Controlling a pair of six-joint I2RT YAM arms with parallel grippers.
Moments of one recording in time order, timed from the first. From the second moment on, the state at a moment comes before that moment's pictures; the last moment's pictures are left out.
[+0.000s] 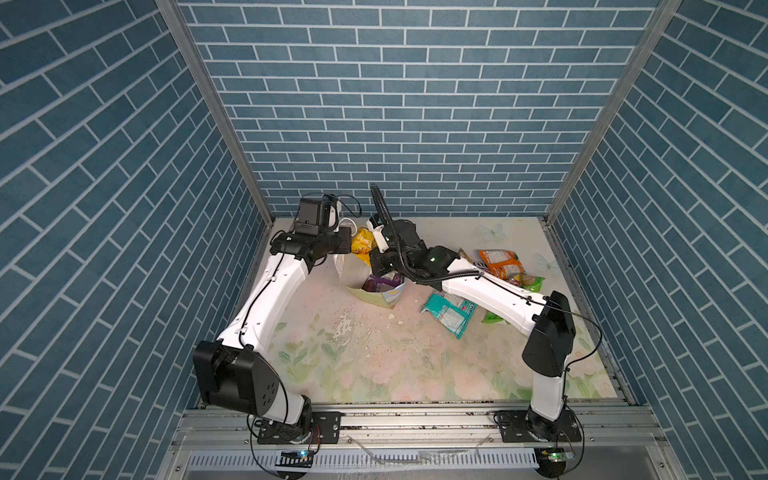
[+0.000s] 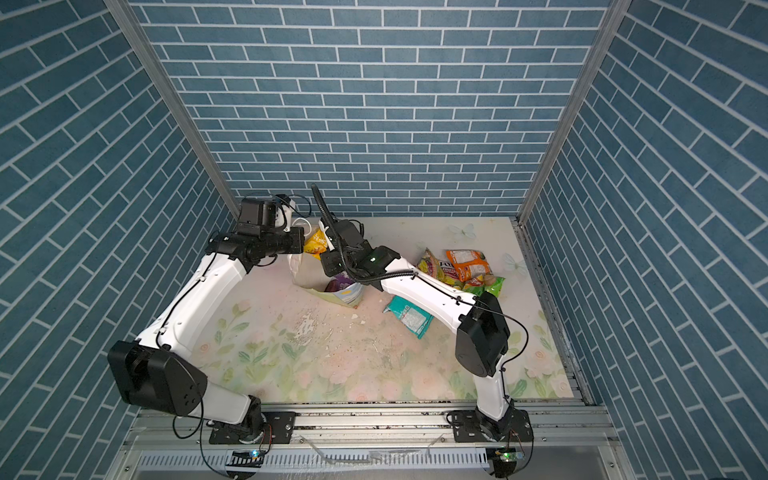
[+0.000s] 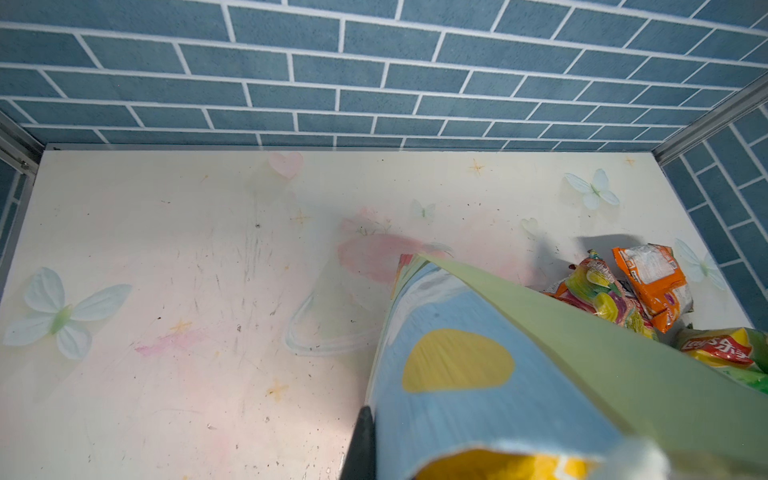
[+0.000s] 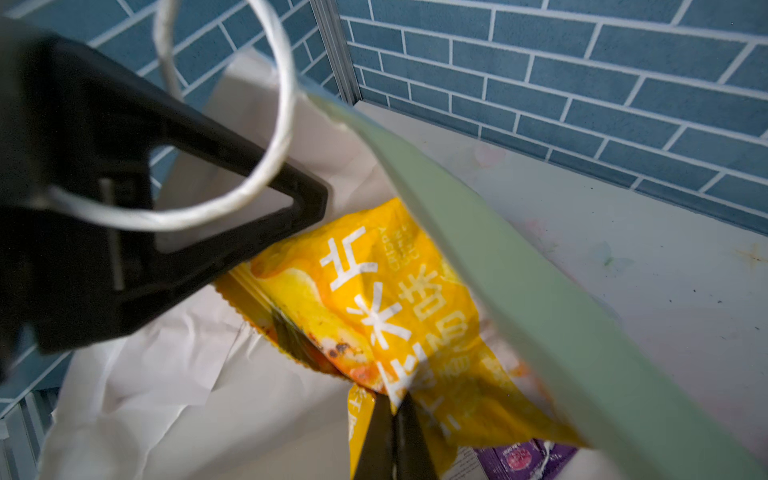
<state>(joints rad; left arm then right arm) -0.21 1.49 1.47 -0.69 0.11 -0.20 0.96 1.94 1.84 -0.46 0.09 0.27</state>
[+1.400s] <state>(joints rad) -0.21 1.49 1.47 -0.68 0.11 -0.20 0.88 1.83 1.77 -0.46 -0.17 0.35</state>
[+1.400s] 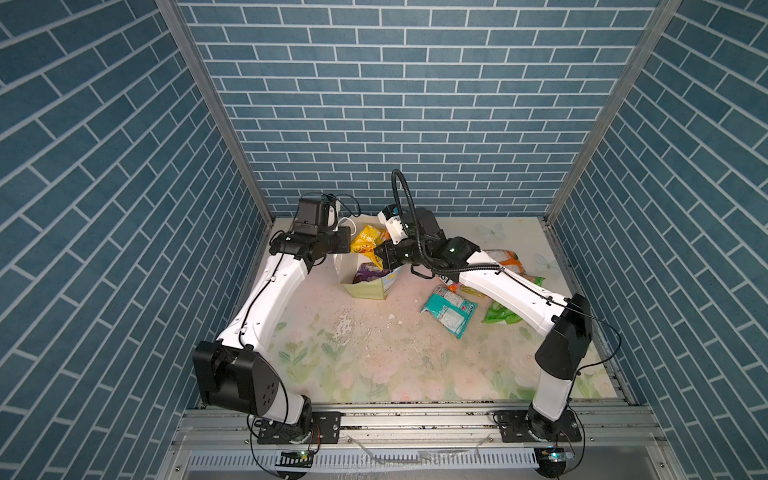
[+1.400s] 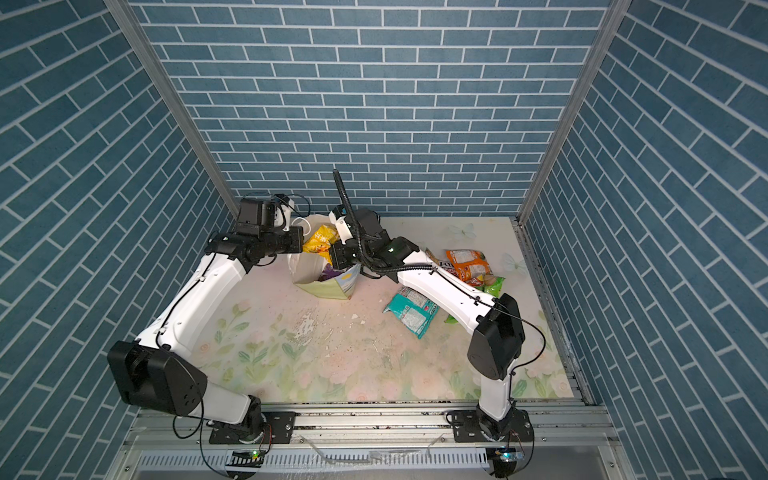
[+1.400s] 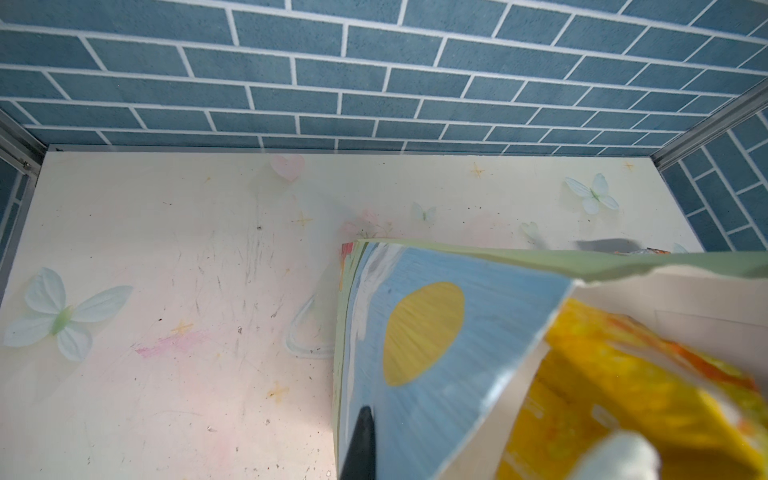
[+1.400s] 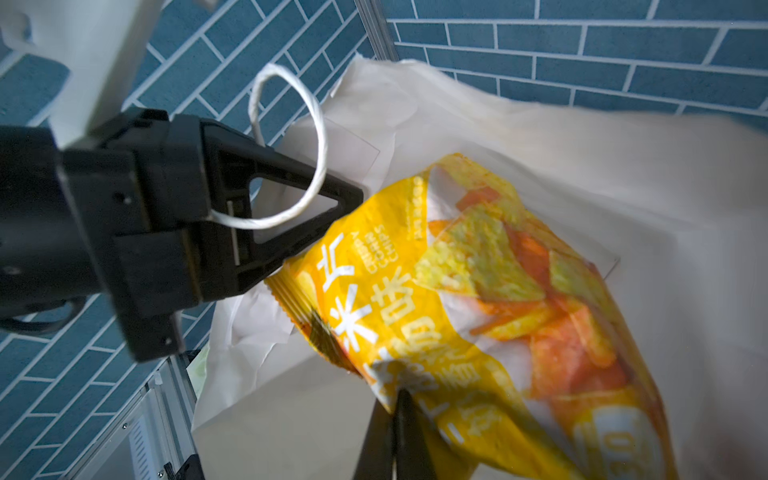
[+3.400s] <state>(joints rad) -0.20 1.49 1.47 -0.69 0.10 -0.20 0.82 1.68 1.64 -0.14 -0.28 0.55</state>
